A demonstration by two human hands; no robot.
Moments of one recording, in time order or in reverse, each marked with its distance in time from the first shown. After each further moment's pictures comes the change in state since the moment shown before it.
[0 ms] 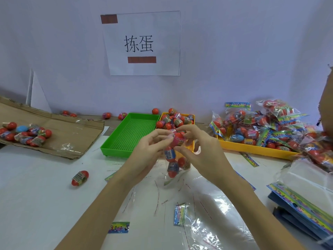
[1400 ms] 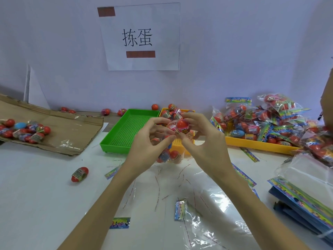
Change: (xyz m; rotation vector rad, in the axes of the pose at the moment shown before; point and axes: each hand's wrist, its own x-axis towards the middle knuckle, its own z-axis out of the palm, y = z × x) left_hand 0.001 -0.002 -0.003 0.490 0.120 0.343; right_hand 0.000 -0.022 -0.003 0.208 0.225 0.019
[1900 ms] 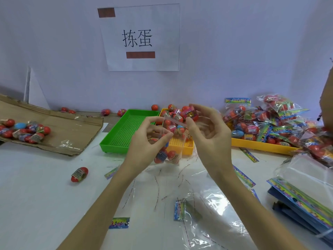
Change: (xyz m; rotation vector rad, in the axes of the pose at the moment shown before) left_hand 0.001 -0.001 -0.002 0.055 0.087 -0.037; right_hand 0.003 -0.016 0.001 0.354 0.212 0.088
